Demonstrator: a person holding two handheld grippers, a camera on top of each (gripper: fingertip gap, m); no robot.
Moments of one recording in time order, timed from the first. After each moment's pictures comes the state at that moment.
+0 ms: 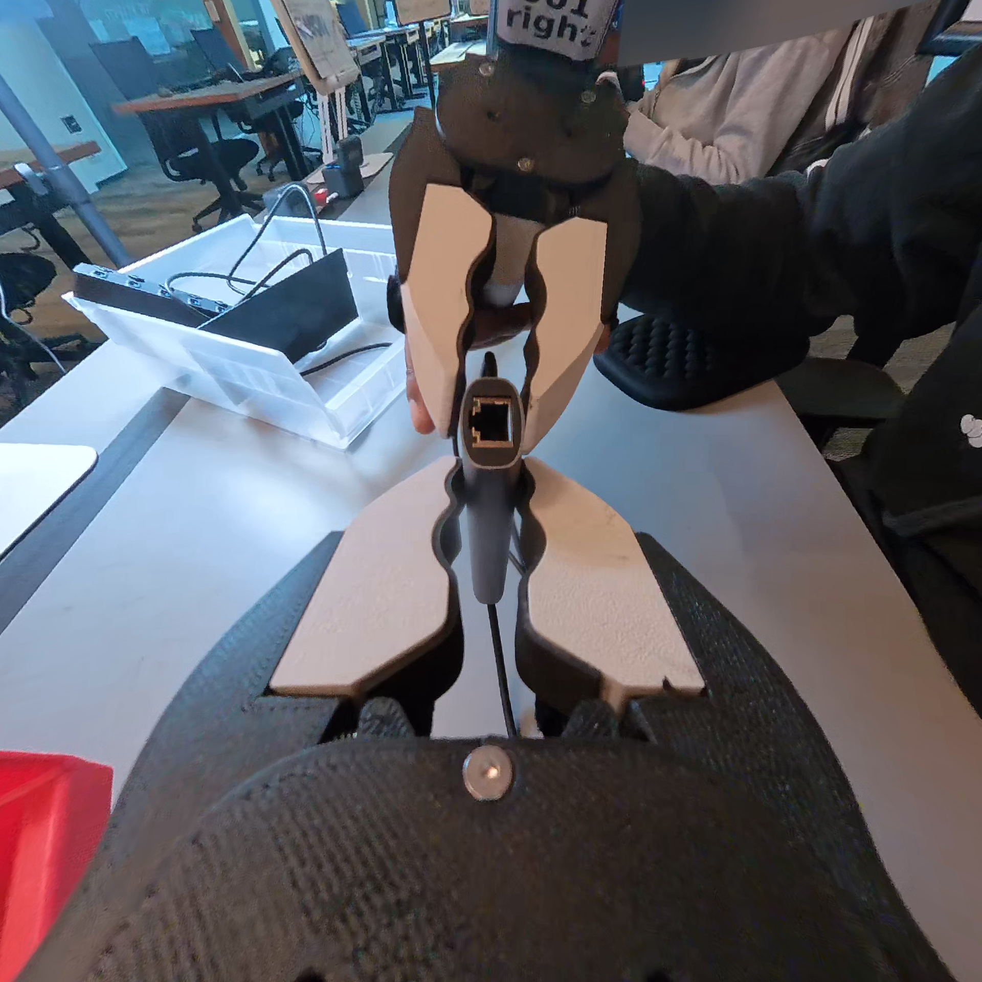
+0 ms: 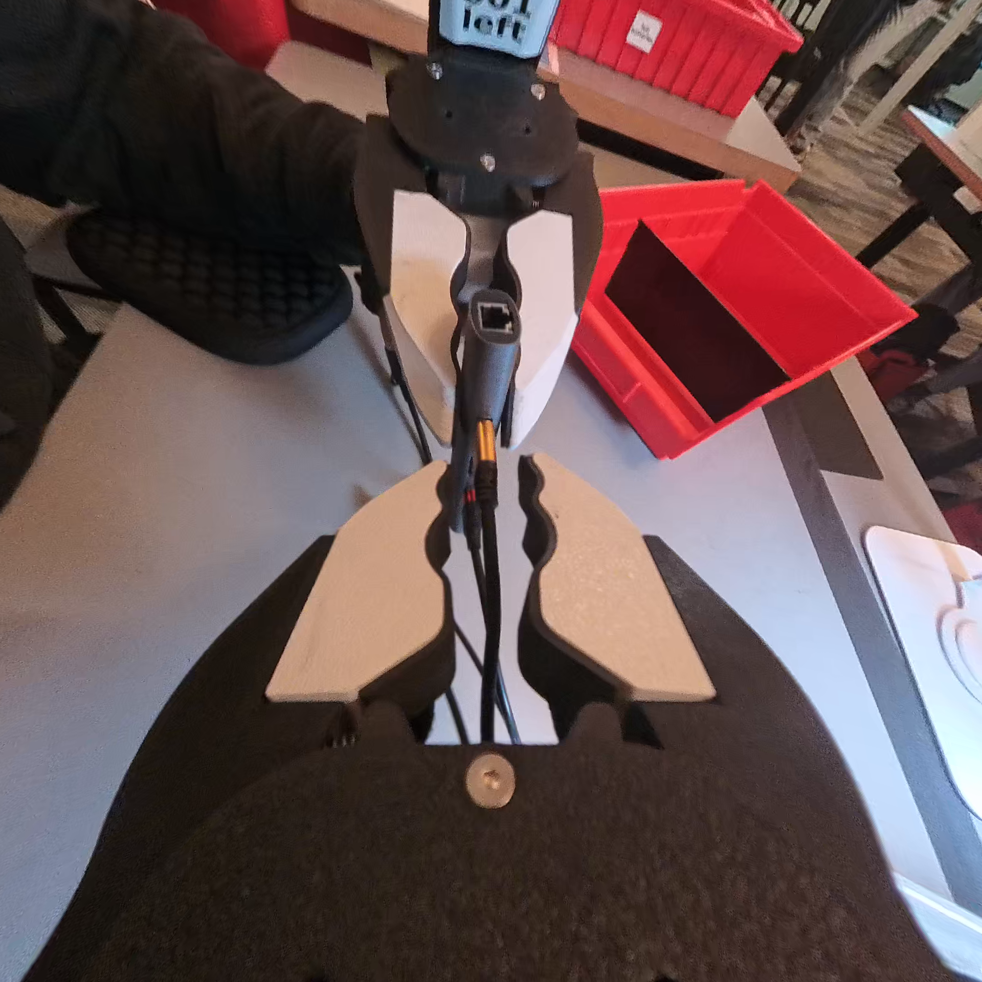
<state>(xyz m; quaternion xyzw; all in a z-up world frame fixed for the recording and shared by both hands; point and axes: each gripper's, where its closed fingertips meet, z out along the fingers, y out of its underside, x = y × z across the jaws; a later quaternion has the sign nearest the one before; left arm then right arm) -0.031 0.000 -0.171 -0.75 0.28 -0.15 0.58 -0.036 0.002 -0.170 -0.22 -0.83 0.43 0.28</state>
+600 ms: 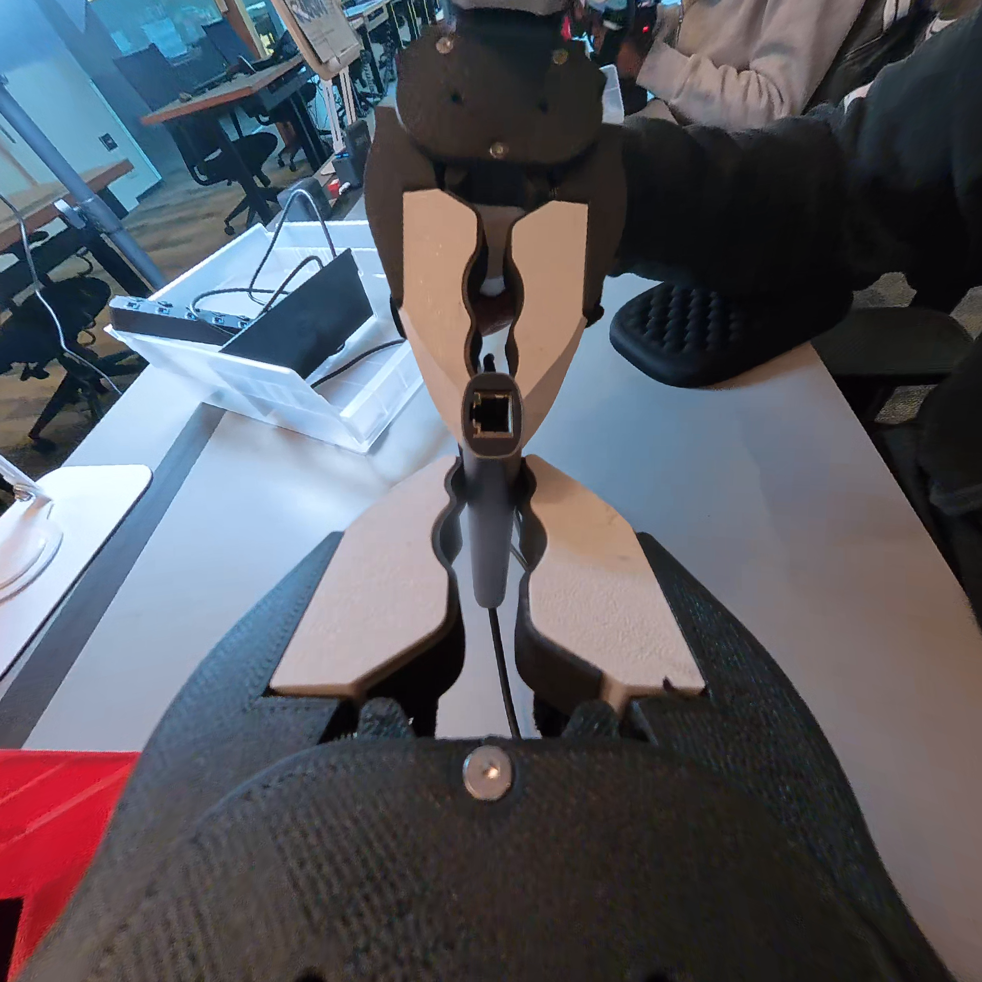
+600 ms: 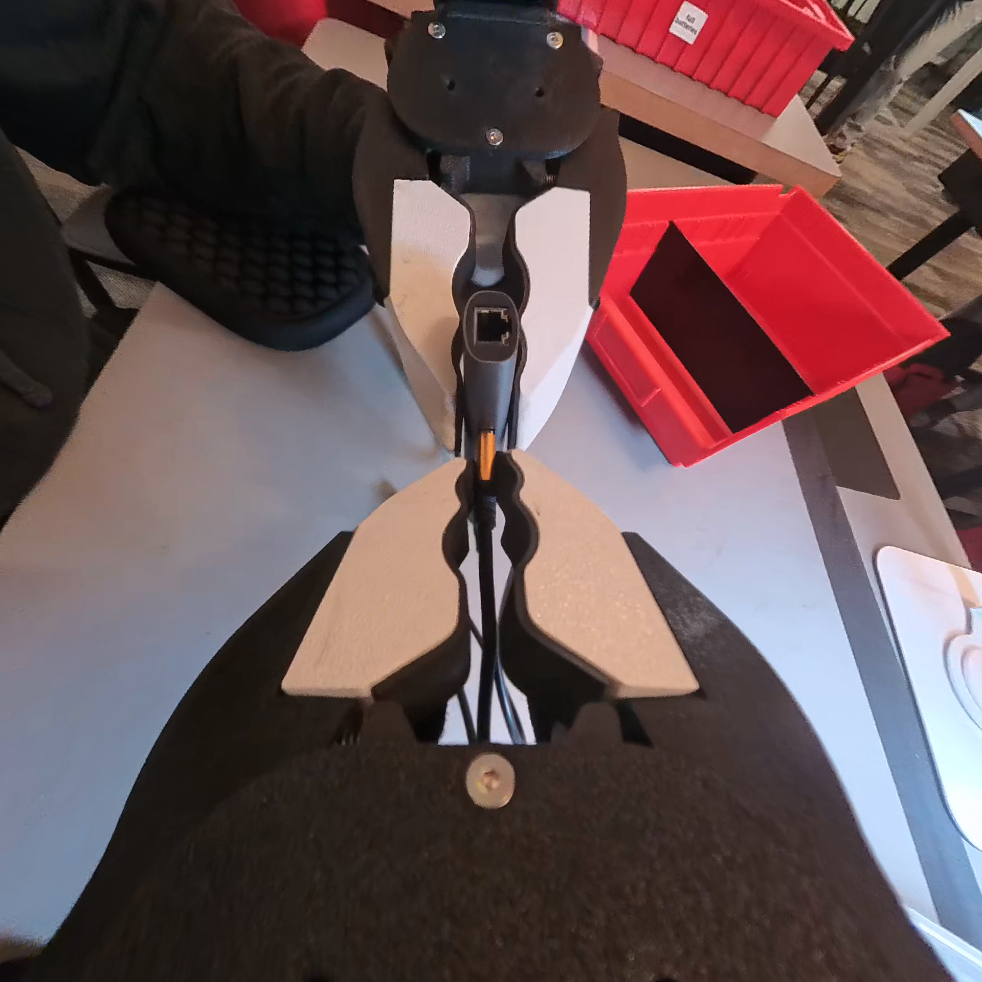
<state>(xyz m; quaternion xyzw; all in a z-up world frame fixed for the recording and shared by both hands) -0.022 0.000 -0.166 -0.76 0.31 -0.09 0.57 -0.028 -0.003 -0.167 -0.20 -0.84 0.43 0.26</state>
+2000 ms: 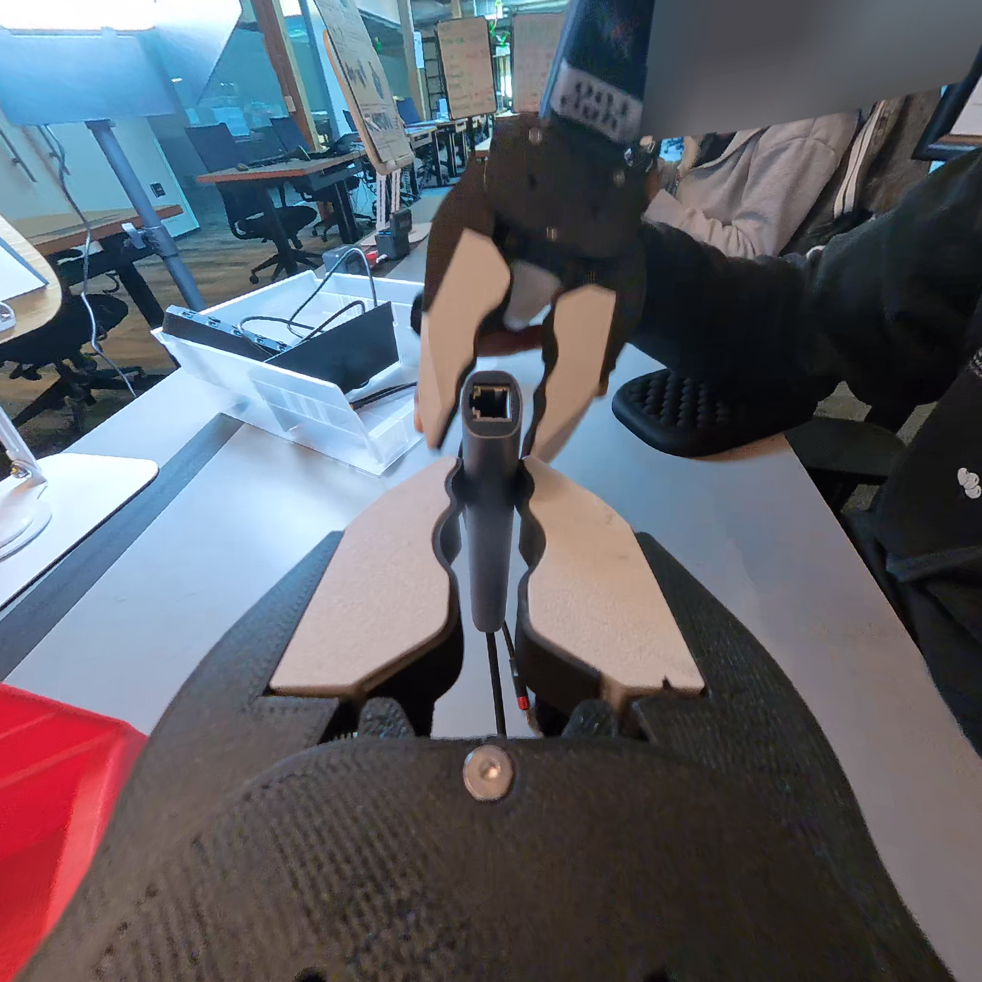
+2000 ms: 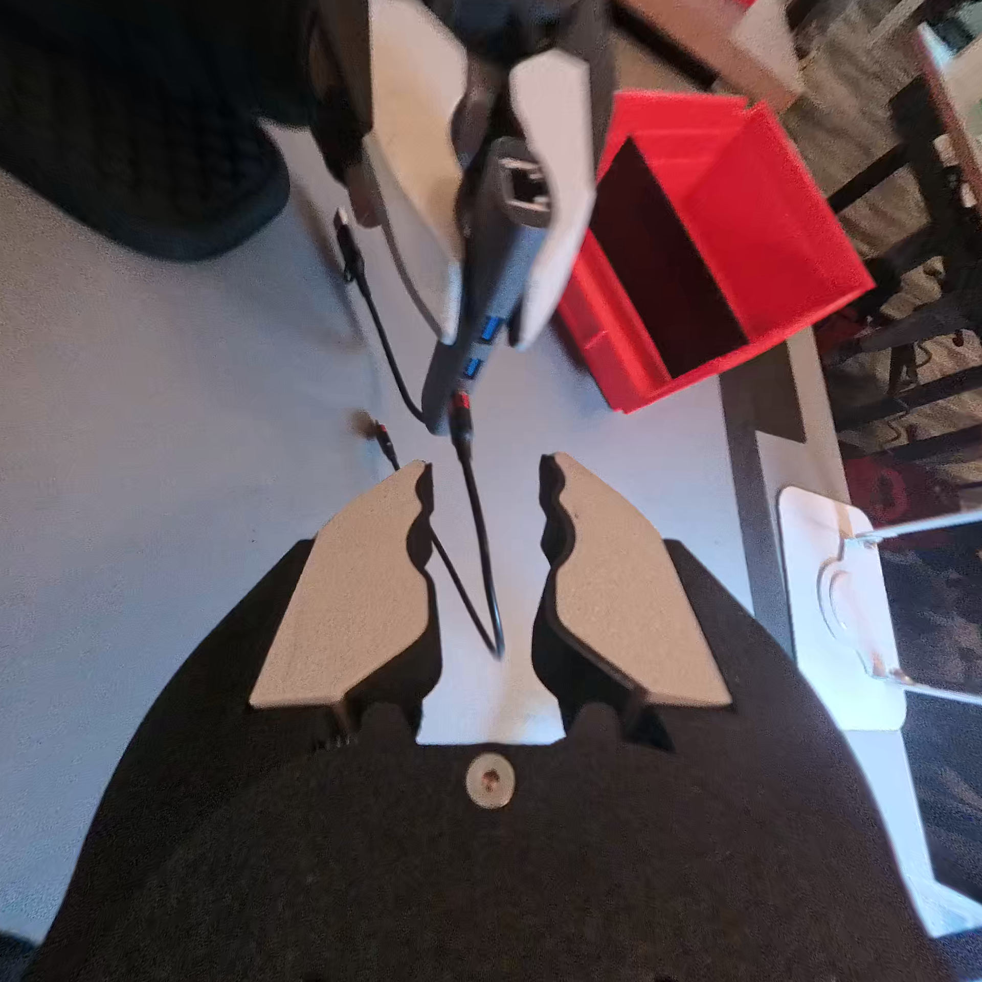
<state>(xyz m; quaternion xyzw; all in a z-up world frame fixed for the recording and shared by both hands) -0.048 -0.008 -0.149 -0.73 0.24 -0.15 0.63 -0.047 0.016 -0.176 -0.21 -0.87 0.32 0.31</state>
